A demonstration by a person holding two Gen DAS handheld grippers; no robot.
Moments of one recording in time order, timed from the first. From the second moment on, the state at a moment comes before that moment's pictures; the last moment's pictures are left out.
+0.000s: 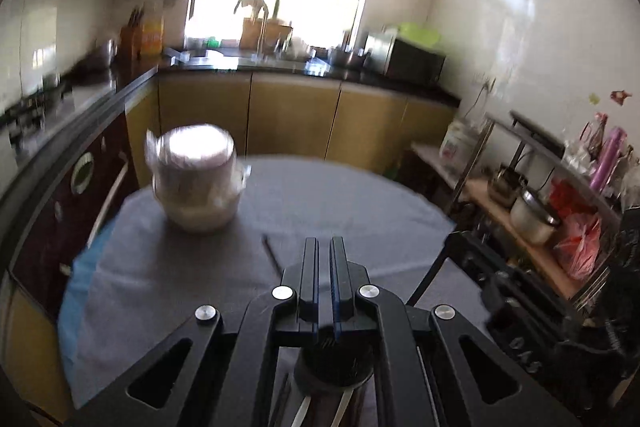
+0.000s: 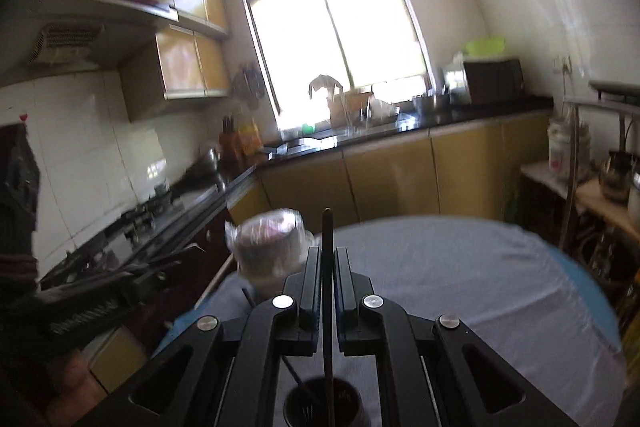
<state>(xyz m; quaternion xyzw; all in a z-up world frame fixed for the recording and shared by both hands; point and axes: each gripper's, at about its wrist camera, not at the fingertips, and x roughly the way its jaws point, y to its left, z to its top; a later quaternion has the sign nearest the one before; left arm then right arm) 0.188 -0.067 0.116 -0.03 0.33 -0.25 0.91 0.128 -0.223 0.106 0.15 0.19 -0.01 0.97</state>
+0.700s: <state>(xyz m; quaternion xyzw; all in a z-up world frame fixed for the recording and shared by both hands) 0.118 0.023 -0.014 -0.07 0.45 -0.20 0.87 0.058 -0.267 -0.012 0.29 0.34 0.03 0.89</state>
